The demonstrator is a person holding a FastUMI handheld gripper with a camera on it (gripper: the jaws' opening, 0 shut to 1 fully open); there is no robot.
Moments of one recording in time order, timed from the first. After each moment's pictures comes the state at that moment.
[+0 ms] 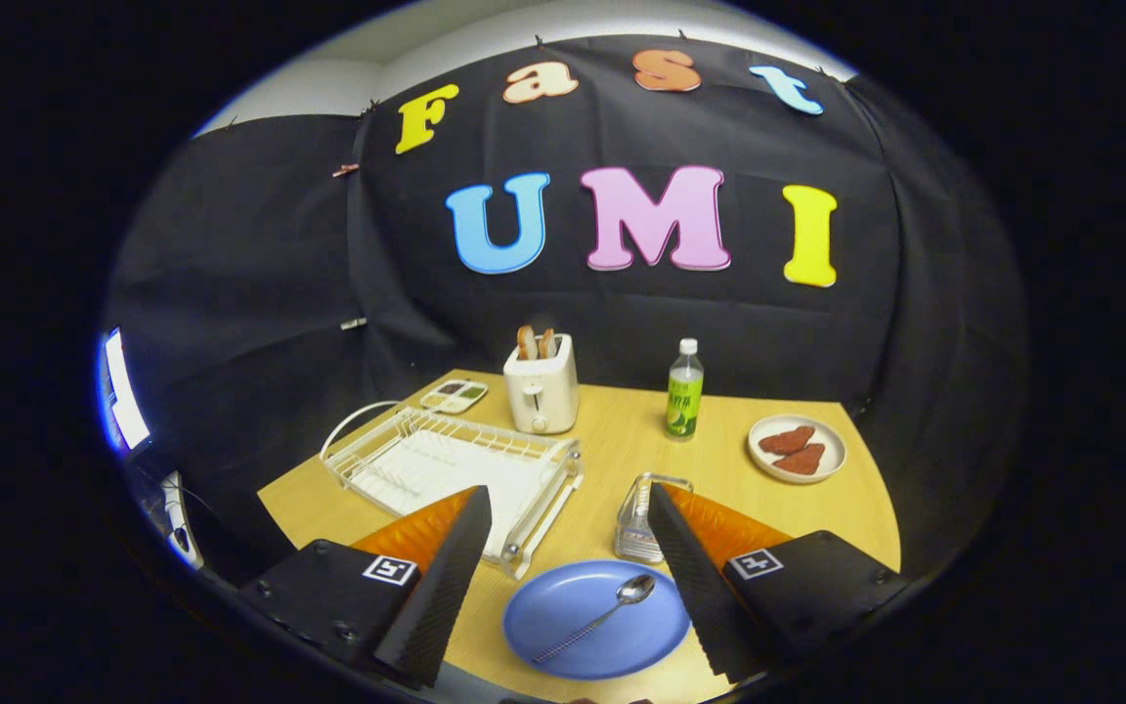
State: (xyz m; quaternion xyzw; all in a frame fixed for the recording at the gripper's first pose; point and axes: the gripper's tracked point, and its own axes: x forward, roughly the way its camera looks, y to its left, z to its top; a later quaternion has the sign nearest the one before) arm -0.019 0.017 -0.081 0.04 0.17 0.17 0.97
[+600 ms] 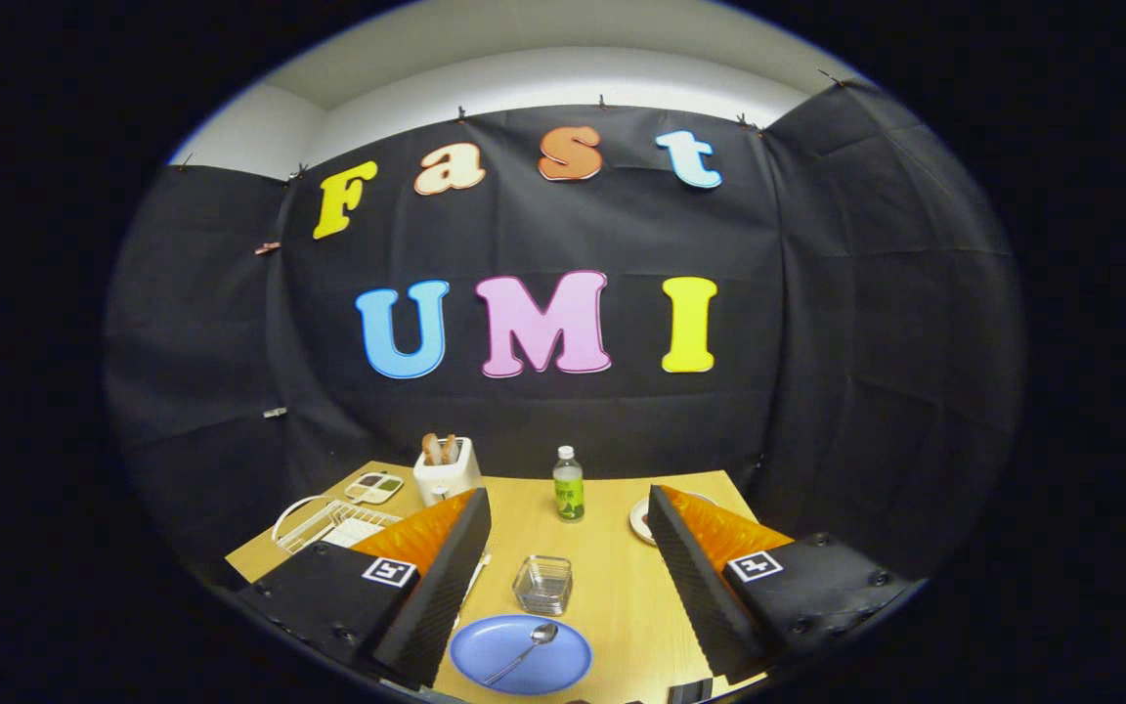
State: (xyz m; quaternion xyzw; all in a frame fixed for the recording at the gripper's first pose) arm -0.033 -0.108 0.021 0.07 0.09 0.02 0.99
